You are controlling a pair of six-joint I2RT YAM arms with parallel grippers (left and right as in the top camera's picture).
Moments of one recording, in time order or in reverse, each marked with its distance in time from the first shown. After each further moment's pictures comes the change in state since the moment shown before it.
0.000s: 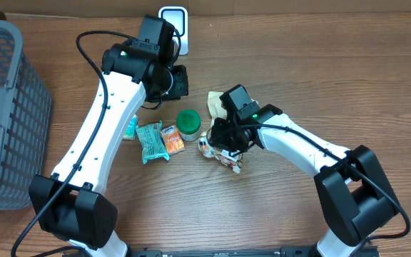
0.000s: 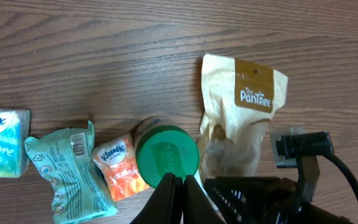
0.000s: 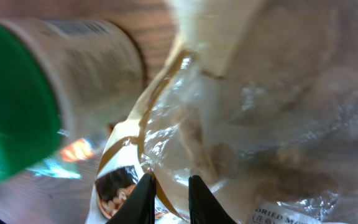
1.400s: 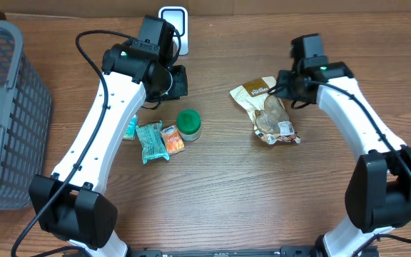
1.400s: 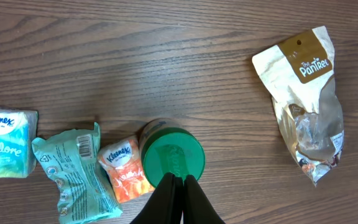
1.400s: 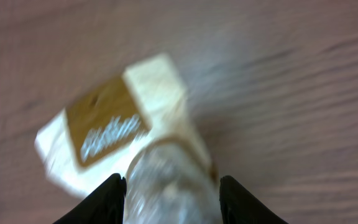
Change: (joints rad) left arm 0.000 0.000 -0.004 0.005 -0.023 0.000; right arm -0.423 0.002 0.270 -0.156 0.387 -0.455
